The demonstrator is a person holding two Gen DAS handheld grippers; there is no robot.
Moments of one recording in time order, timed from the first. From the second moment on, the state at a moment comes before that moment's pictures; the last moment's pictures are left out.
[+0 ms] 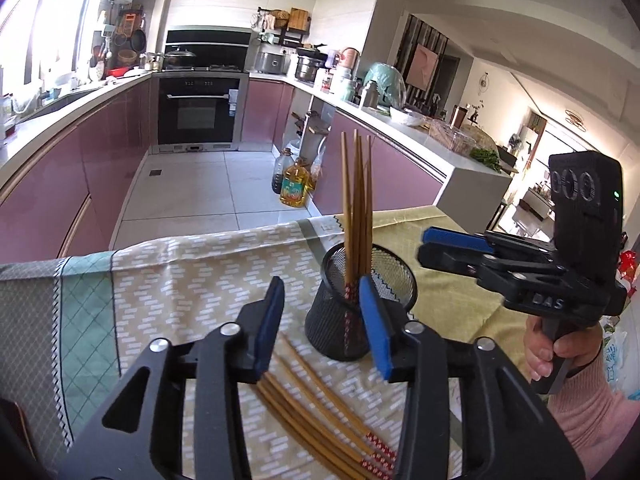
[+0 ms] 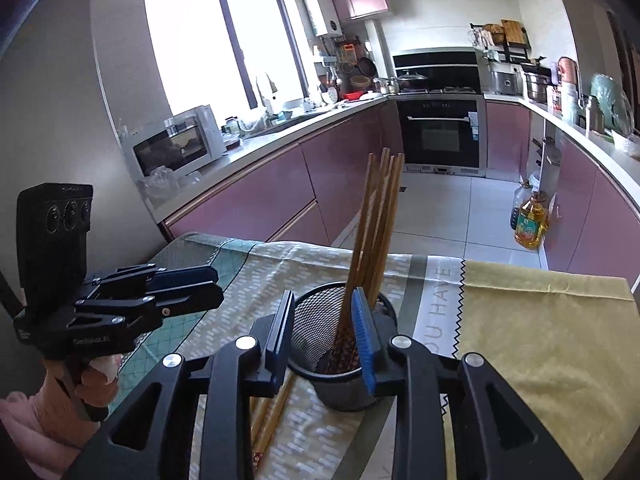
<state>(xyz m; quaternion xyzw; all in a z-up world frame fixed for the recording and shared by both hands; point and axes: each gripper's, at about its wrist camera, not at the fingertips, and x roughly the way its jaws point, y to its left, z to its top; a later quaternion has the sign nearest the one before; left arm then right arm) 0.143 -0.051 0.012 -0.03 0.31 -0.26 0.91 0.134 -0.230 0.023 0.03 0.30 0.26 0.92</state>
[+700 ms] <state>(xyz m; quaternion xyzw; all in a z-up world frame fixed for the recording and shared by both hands) 0.100 -0.028 -0.096 -0.02 0.43 -0.21 0.88 0.096 -0.183 -0.079 0.00 0.43 0.27 0.86</state>
